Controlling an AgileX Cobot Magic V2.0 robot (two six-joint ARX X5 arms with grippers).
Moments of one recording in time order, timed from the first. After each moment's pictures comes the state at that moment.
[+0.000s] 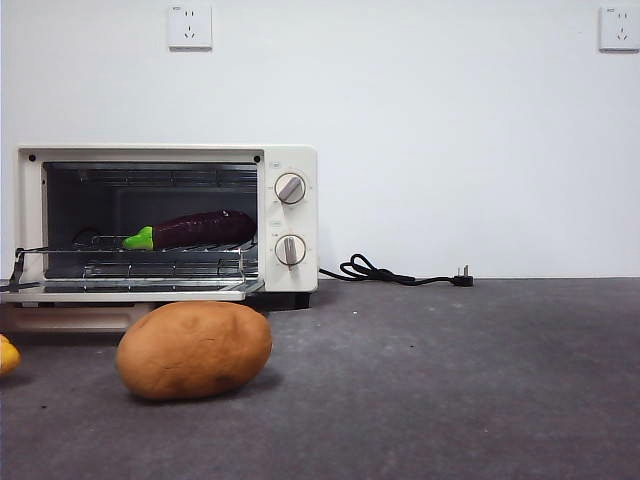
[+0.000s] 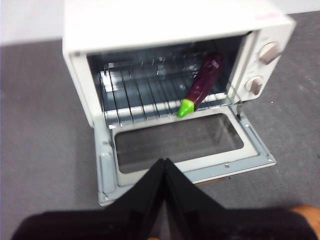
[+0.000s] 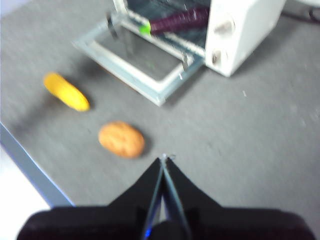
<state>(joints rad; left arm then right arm) 0.19 0.83 0.97 -0.68 0.35 0.14 0.76 1.08 1.41 -1.02 0.00 0.01</state>
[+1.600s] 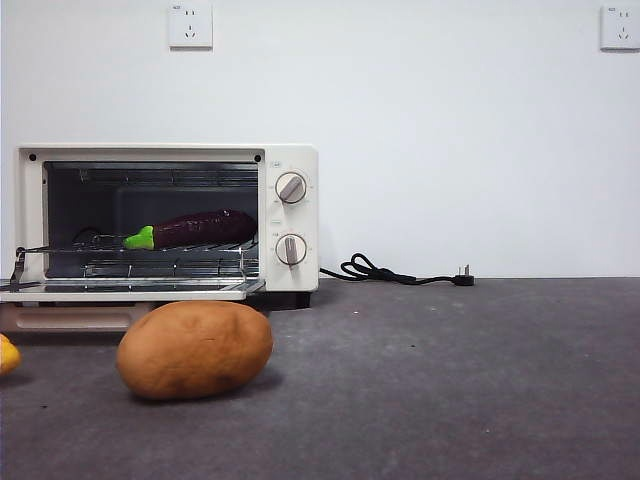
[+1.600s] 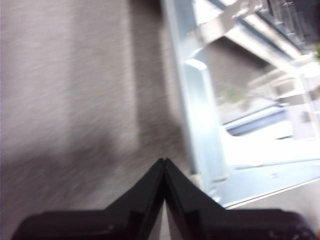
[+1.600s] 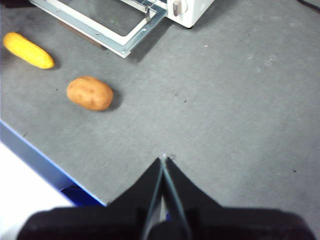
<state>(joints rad) 0.54 1.85 0.92 -0.20 0.93 0.16 0.76 0.91 1.41 -1.26 0.12 0.04</state>
